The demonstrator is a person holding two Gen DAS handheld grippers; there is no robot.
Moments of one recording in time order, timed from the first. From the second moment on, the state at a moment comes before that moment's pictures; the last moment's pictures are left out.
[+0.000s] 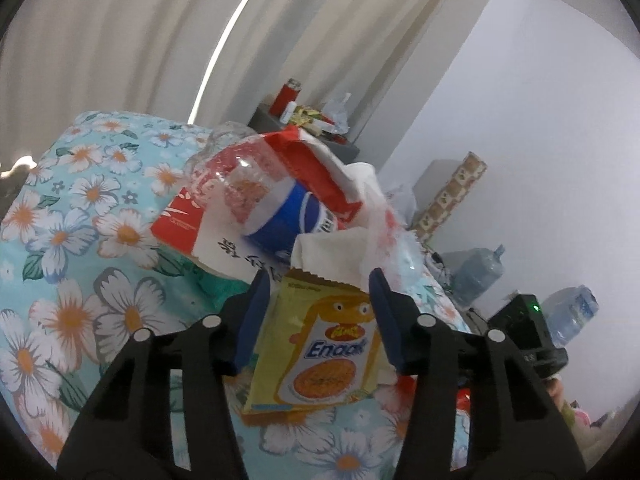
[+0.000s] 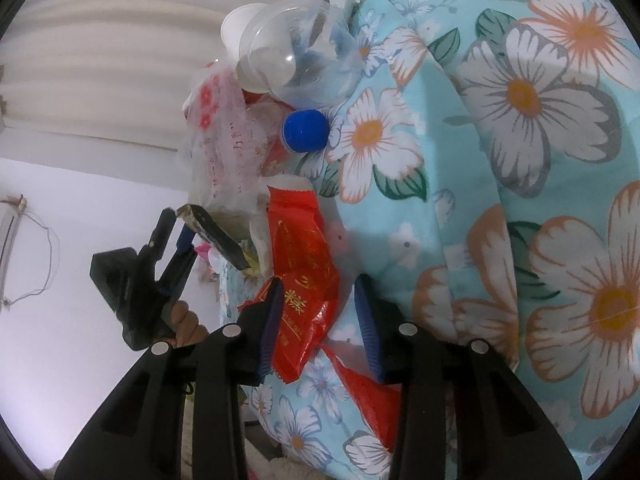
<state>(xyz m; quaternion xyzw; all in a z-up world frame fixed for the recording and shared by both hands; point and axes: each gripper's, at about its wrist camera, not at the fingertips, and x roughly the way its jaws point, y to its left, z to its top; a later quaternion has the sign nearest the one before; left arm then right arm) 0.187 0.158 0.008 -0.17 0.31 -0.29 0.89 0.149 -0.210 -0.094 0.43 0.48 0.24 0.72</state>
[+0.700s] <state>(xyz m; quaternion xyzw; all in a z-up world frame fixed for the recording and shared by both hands) 0.111 0.147 0.002 -0.08 0.31 -0.26 0.91 0.152 -0.194 -0.092 0.43 0.50 0.24 0.71</state>
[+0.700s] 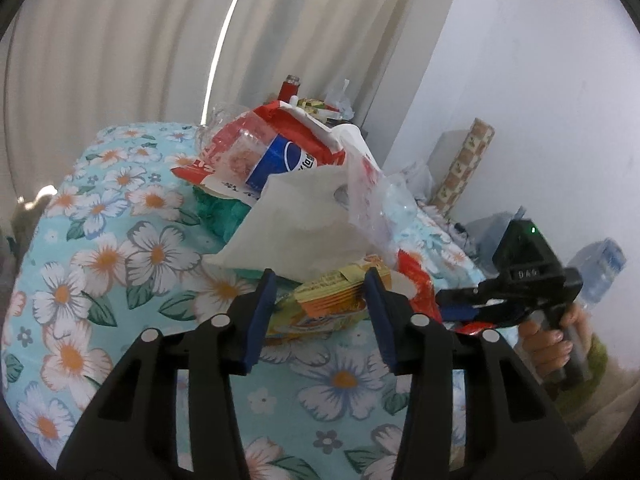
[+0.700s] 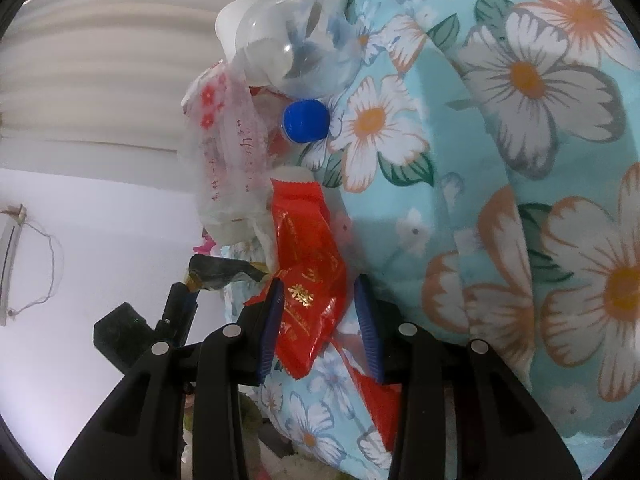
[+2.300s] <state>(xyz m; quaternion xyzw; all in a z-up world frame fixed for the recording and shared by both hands) 0.044 0.131 0.066 -0.10 0.26 -0.32 0.91 0.085 -0.259 -0.044 0.43 0.40 0.20 0.78</state>
